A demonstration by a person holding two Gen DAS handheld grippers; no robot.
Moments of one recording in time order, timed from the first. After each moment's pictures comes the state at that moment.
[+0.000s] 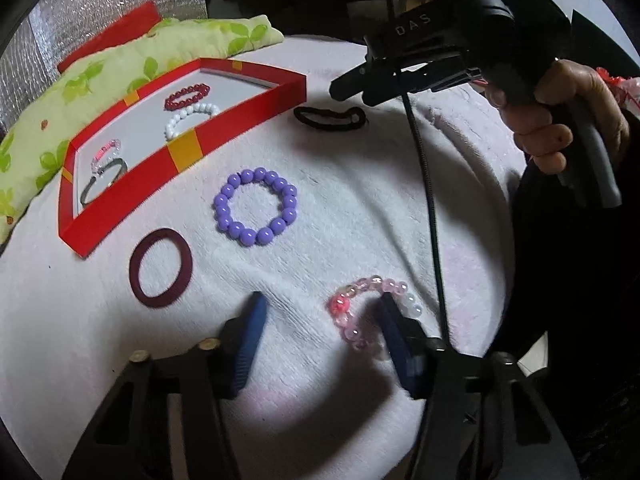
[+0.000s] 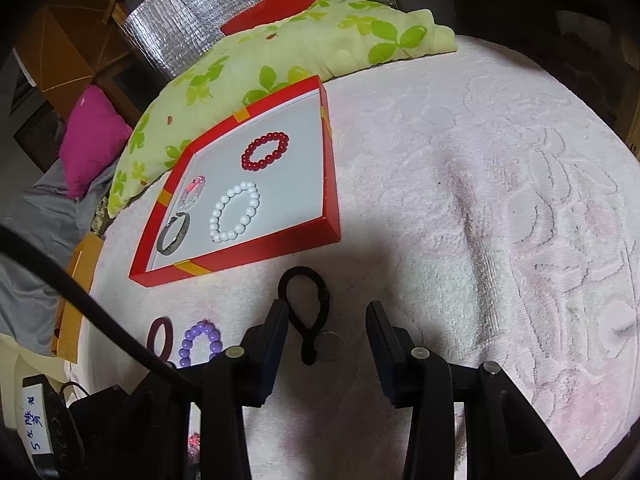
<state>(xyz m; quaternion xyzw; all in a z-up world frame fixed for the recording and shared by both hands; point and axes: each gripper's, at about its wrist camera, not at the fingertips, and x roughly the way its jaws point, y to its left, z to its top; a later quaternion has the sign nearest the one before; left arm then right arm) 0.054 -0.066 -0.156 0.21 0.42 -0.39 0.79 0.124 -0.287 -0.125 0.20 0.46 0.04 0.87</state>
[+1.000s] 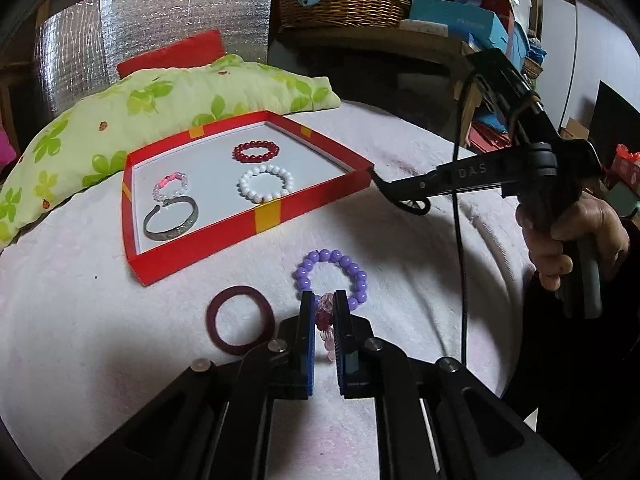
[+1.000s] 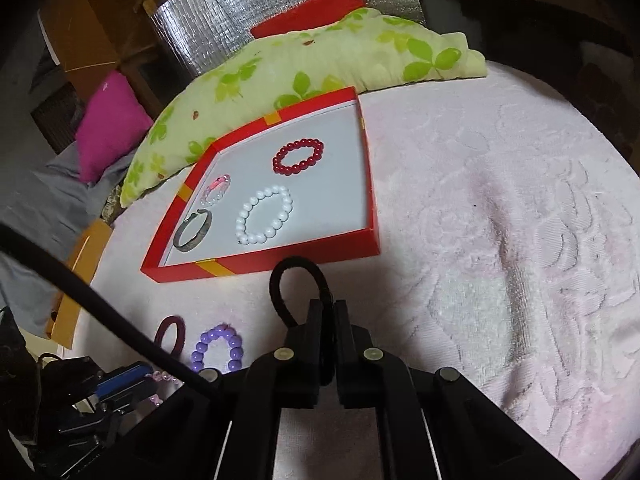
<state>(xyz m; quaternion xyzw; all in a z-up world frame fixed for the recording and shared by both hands) 0.087 -0.031 -0.123 0.11 0.36 -0.35 0.86 0.127 -0.263 -0.122 0.16 0.43 0.06 0.89</state>
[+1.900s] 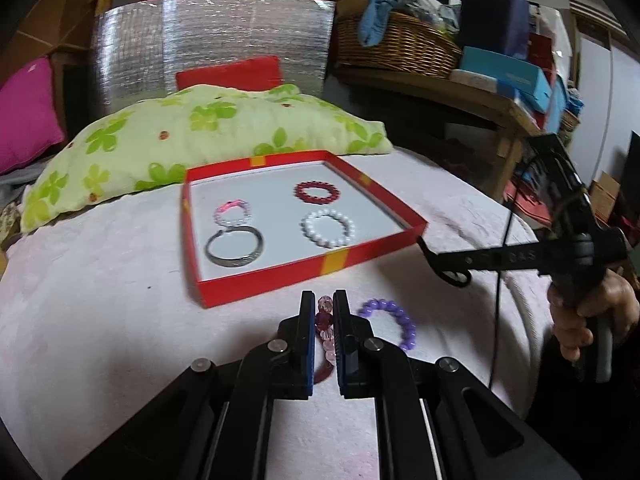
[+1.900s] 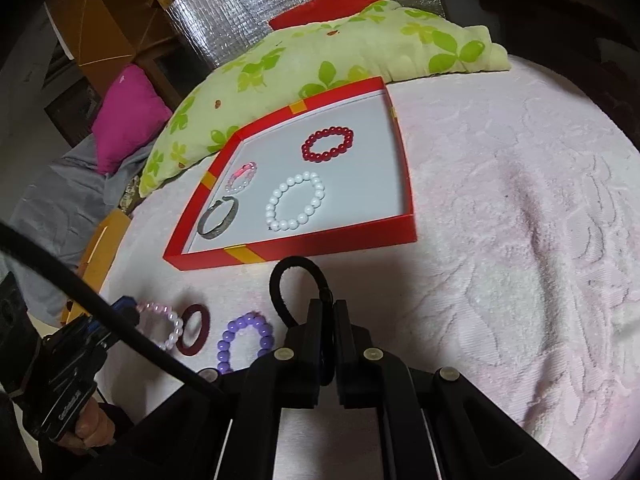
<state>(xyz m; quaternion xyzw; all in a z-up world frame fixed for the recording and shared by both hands) 0.102 0.000 -0.102 0.04 0.31 -0.28 0.91 0.126 -0.245 -0.124 0.17 0.43 0.10 0.88</state>
